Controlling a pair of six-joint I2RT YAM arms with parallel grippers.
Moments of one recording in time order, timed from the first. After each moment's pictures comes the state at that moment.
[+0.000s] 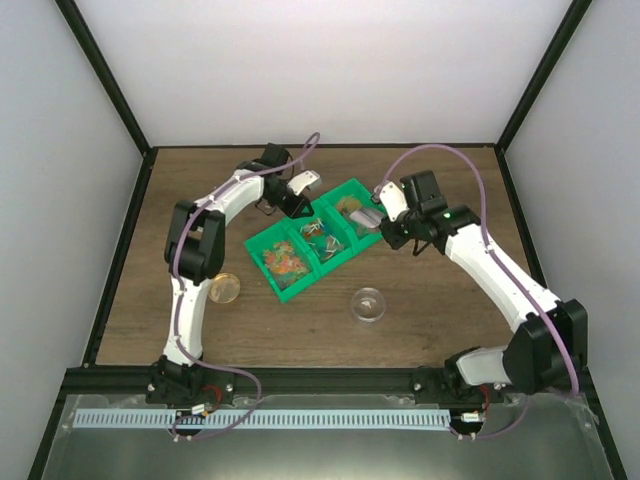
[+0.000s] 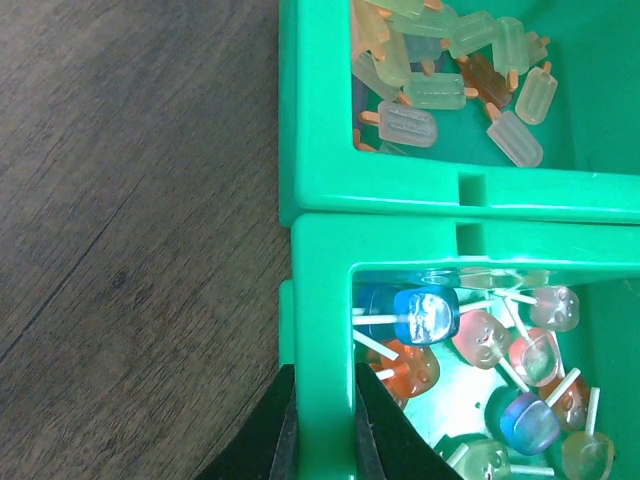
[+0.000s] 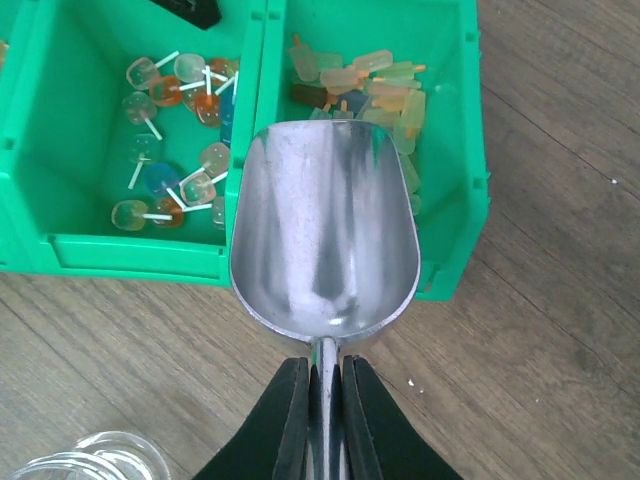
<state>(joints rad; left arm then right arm) -0.36 2.26 1.85 -0.75 0.54 0.40 0.40 1.33 1.14 -0.69 -0.11 -0.28</state>
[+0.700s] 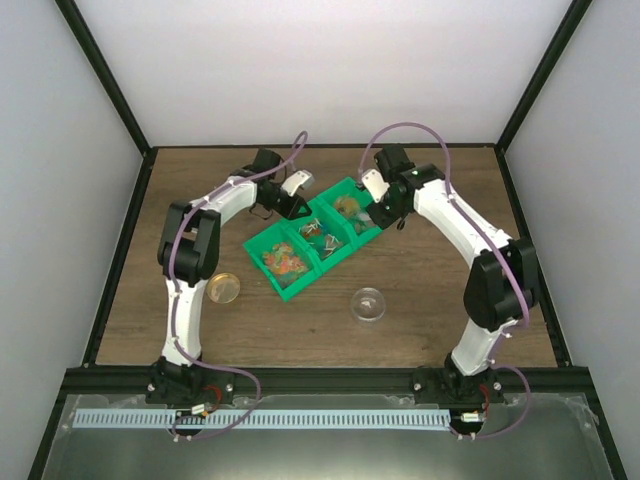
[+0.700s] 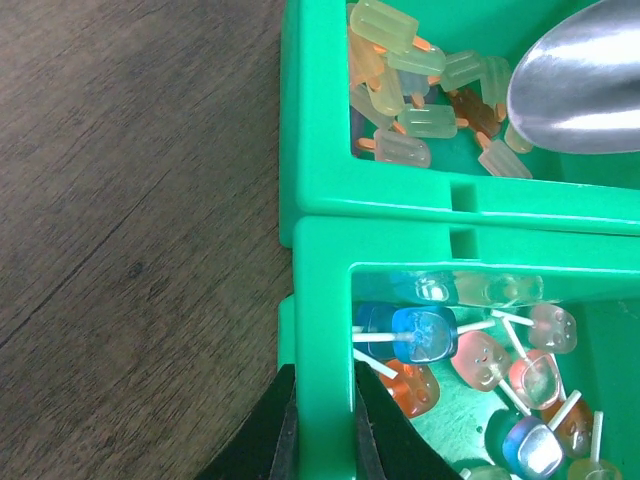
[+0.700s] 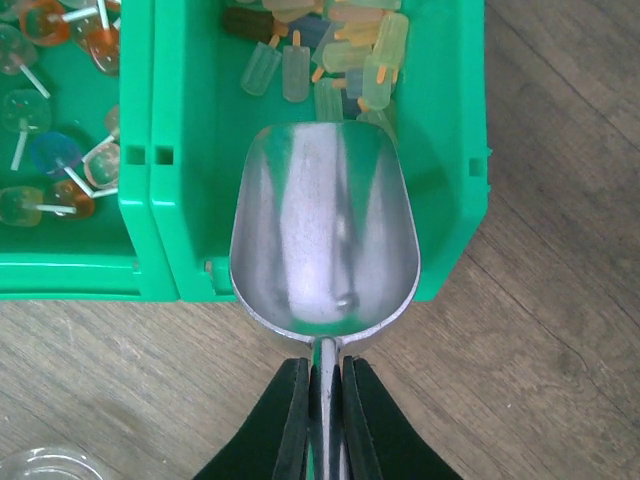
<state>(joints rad) -0.33 2.22 1.71 -0.58 0.62 0.29 0.40 1.73 1.52 -0.92 -0.02 -0.32</state>
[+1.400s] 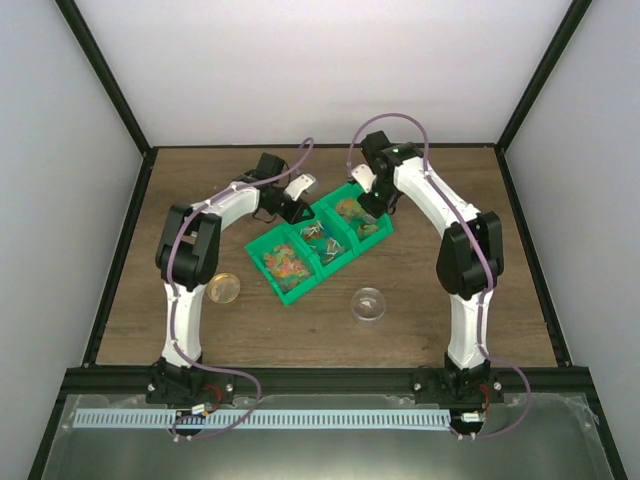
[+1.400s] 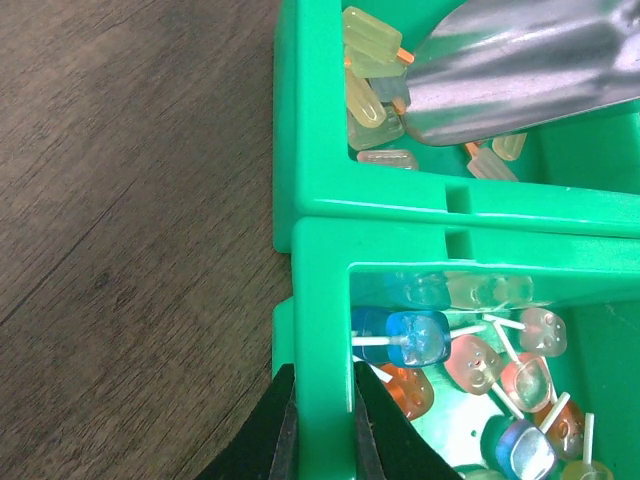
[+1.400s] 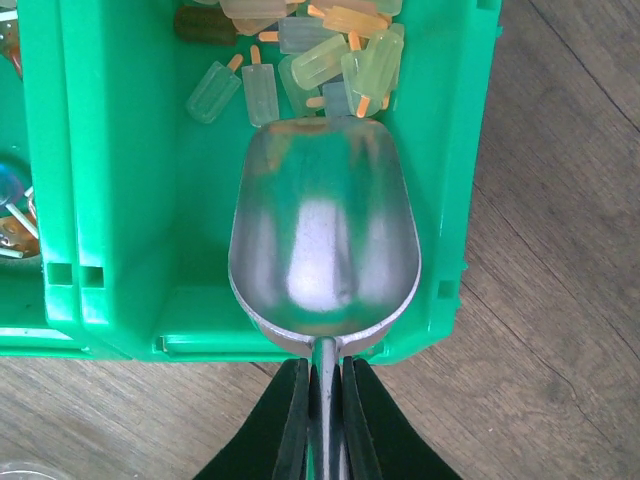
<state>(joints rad) -0.36 2.17 1.61 -0.49 0.60 0.30 0.40 2.02 1.85 -1.15 0.02 -0.36</state>
